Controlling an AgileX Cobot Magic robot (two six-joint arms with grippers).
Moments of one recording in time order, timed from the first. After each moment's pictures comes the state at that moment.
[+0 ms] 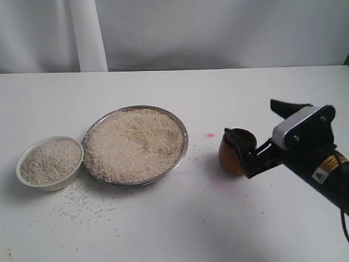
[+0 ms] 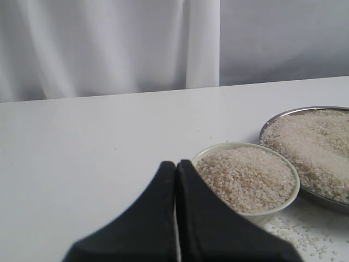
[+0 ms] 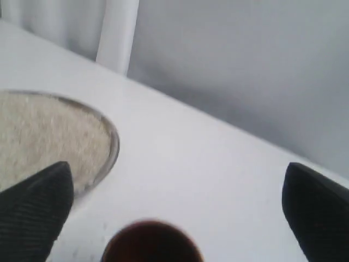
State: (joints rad) left arm -0.01 0.00 0.00 0.13 0.28 -0.06; right arm 0.29 1.74 -0.34 -0.24 -1.20 -0.16
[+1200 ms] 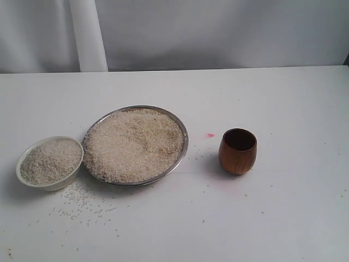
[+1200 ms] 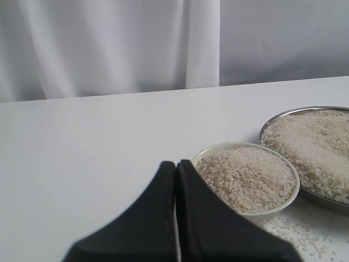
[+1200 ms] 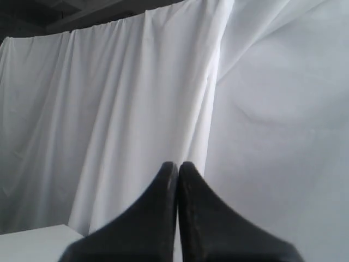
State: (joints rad) left arm -0.01 0.00 0.00 0.13 0.28 -0.06; right arm 0.29 0.62 -0.34 -0.63 -0.74 0.52
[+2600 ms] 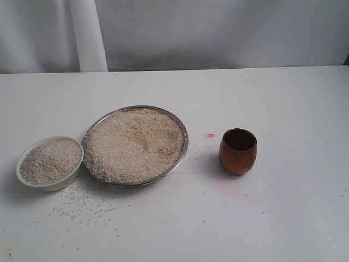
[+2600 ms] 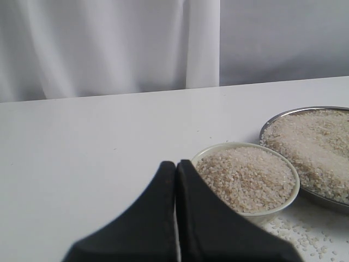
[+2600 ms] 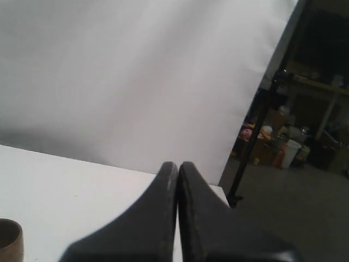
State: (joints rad) left arm -0.01 0.00 0.00 0.13 0.28 -0.06; right arm 0.01 0.07 -0.31 -0.21 0.29 -0.05
